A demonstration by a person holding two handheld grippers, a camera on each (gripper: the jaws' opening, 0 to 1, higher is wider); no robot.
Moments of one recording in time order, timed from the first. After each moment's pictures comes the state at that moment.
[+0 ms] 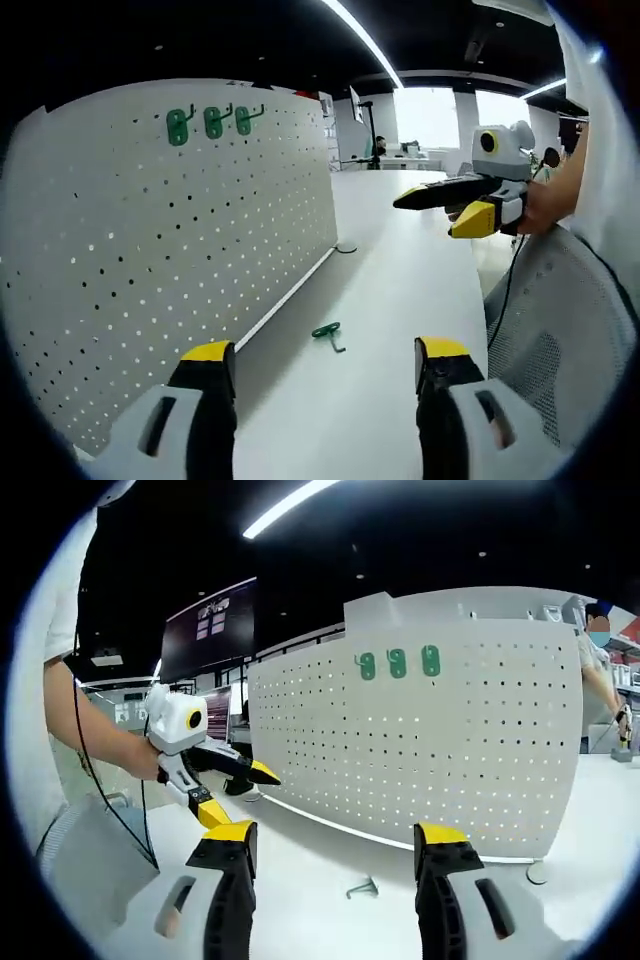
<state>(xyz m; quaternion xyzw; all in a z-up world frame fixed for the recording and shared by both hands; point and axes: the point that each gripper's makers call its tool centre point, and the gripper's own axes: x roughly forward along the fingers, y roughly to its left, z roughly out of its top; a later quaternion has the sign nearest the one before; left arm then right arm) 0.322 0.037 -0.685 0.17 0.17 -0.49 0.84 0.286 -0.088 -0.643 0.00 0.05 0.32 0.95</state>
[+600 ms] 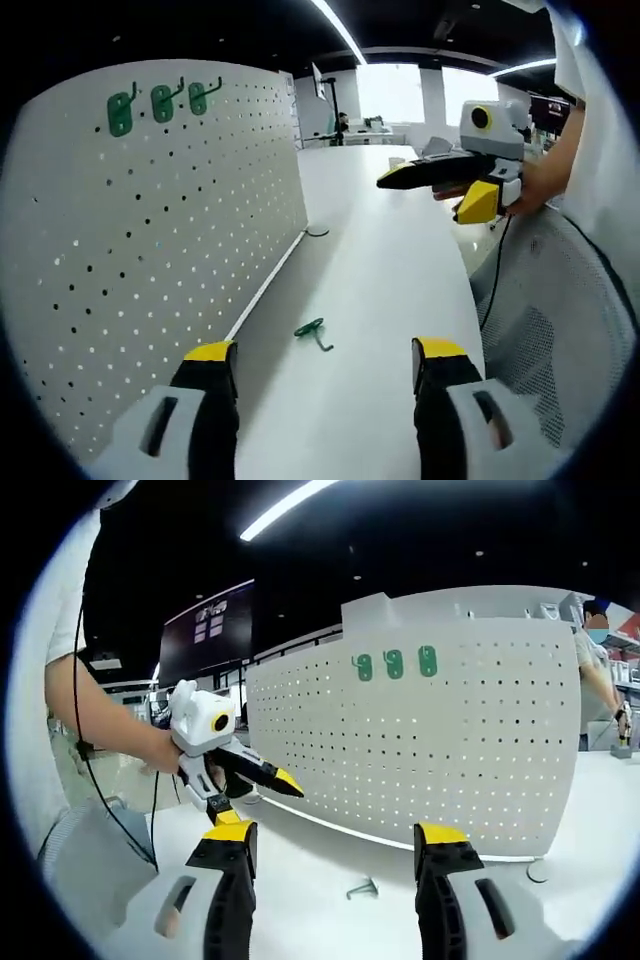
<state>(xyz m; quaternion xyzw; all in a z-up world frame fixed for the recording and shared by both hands) 0.331 0.010 -0.698 0.21 0.20 -0.55 0.78 0.287 -0.091 -0.642 0.01 0.05 0.31 0.95</state>
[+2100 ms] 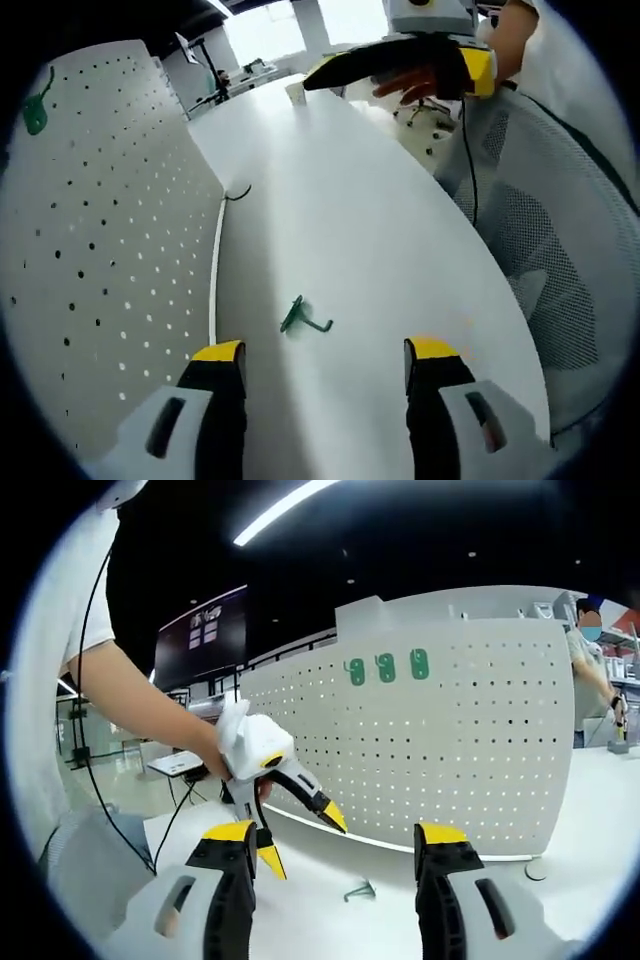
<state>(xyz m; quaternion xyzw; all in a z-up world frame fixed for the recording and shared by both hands) 0.352 -0.022 -0.754 0.43 0.21 -0.66 0.59 0.290 -0.094 -0.638 0.02 0.05 0.30 0.95</state>
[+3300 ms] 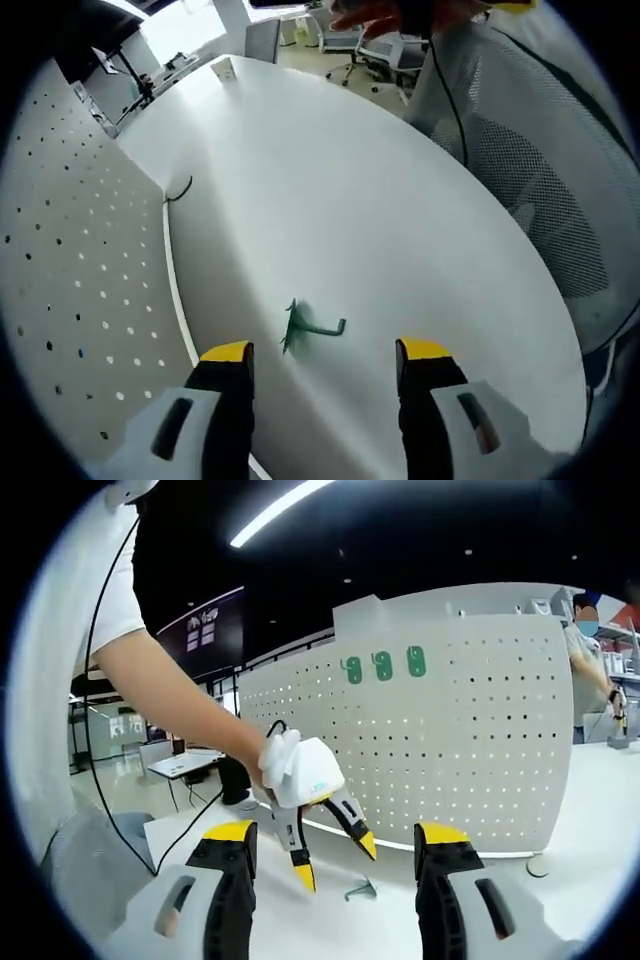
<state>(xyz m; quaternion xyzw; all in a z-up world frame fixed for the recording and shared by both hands) 0.367 -0.047 -0.801 0.51 0.22 -0.70 0.45 0.291 -0.095 -0.641 0.03 0.05 0.30 0.95</state>
